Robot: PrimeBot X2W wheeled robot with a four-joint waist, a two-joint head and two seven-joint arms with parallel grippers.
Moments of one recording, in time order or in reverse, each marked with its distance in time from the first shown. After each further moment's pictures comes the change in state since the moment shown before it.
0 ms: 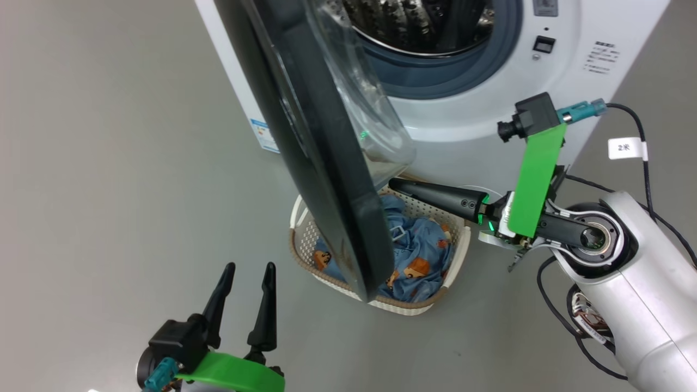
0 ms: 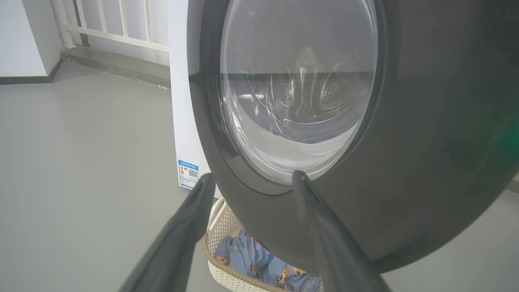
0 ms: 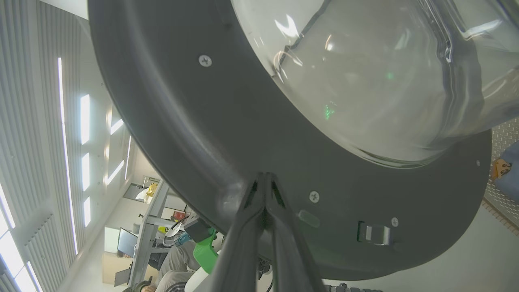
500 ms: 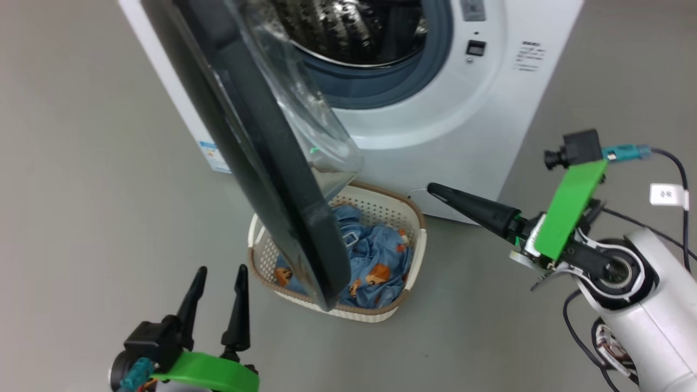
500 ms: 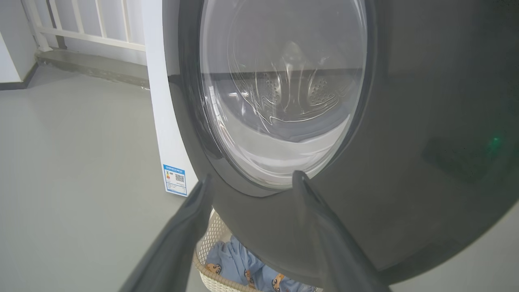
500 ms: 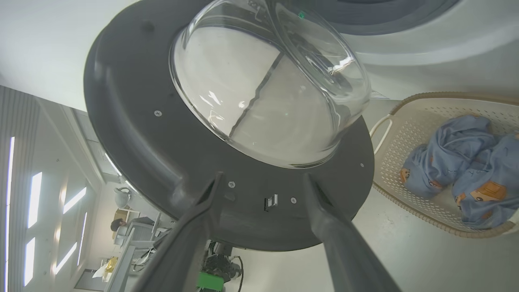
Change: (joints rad) left arm -0.004 0.000 0.102 0.054 0.048 -0.044 0.000; right arm 0.121 -0.059 -0.038 -0.003 -0.031 0.000 -0.158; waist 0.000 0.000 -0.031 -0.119
